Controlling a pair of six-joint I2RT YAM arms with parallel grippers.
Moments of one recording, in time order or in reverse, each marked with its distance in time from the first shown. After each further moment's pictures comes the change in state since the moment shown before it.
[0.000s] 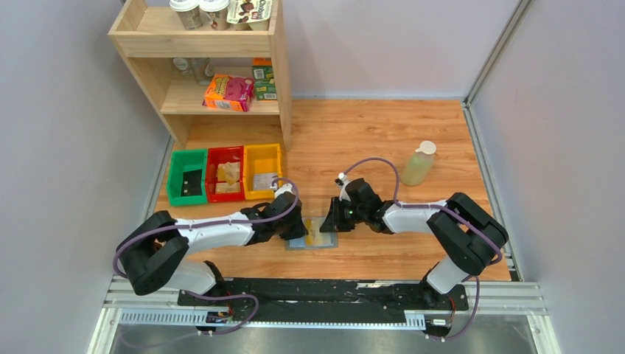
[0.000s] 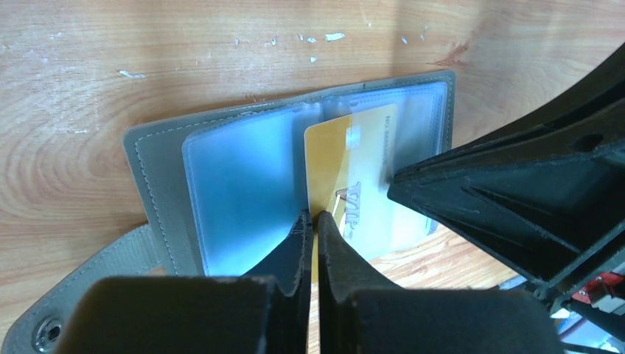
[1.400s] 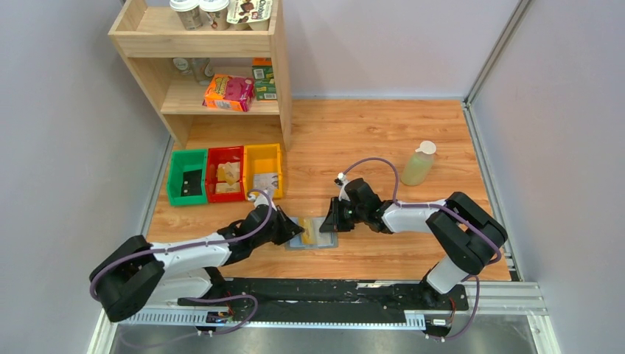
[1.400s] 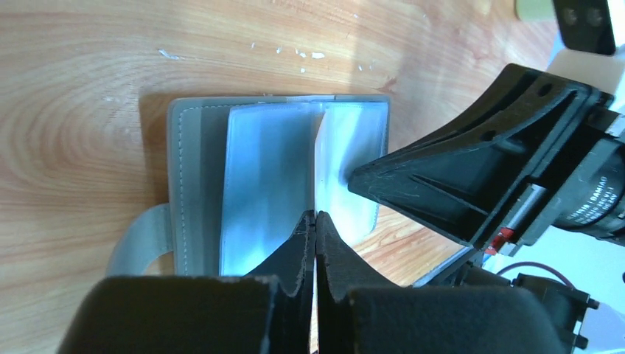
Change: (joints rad) left arm 0.056 -0.211 -0.308 0.375 0.018 -0.209; right arm 0.000 0.008 0.007 -0.005 0.004 0.000
